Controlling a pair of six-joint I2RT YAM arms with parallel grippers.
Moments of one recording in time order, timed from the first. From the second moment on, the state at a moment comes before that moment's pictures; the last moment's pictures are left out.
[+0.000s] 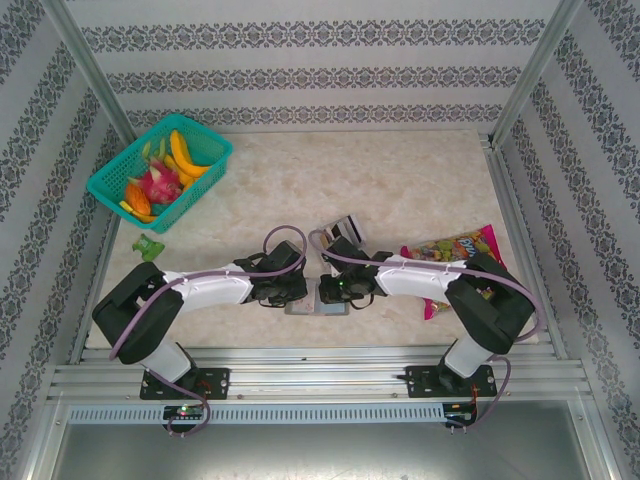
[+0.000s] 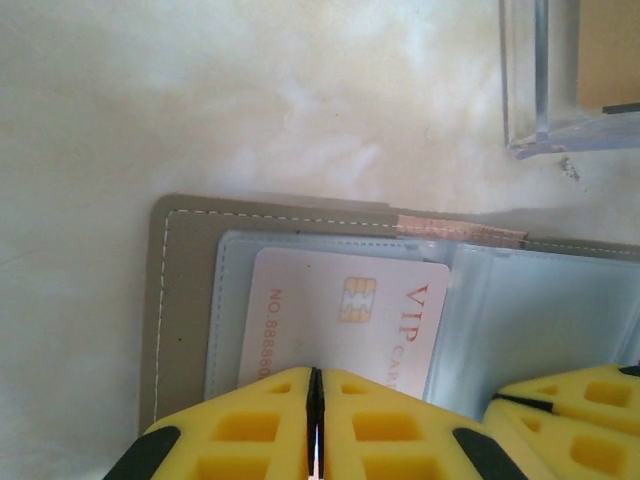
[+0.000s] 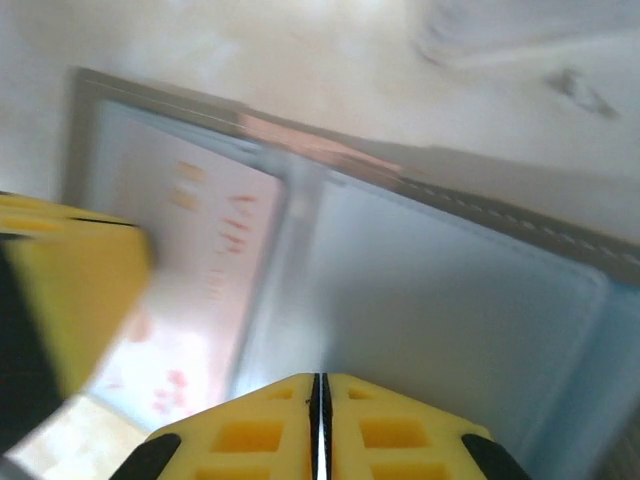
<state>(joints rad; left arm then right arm) -0.77 1.57 0.75 -0.25 0.08 -1.02 0.82 1.63 0.82 -0.34 -0.20 0.68</state>
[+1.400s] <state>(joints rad) -0.59 1.84 1.15 -0.25 0.23 -1.04 0.59 1.74 1.31 -0.69 -0.02 0.28</state>
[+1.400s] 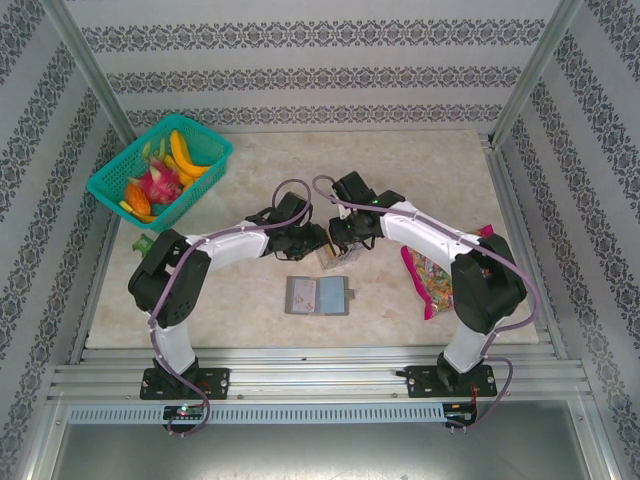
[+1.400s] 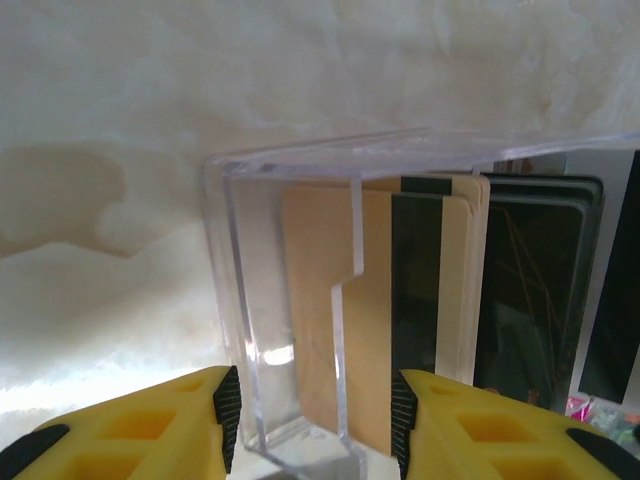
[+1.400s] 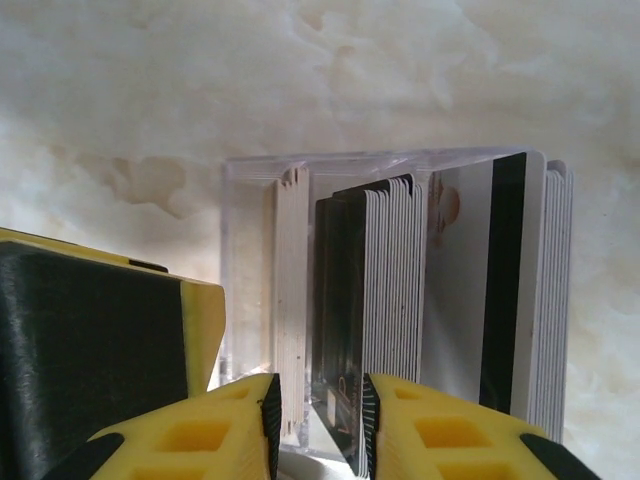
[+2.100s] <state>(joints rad) -0.57 1.91 1.15 -0.18 0.26 -1.09 0.66 1.86 1.39 -0.74 0.21 0.20</state>
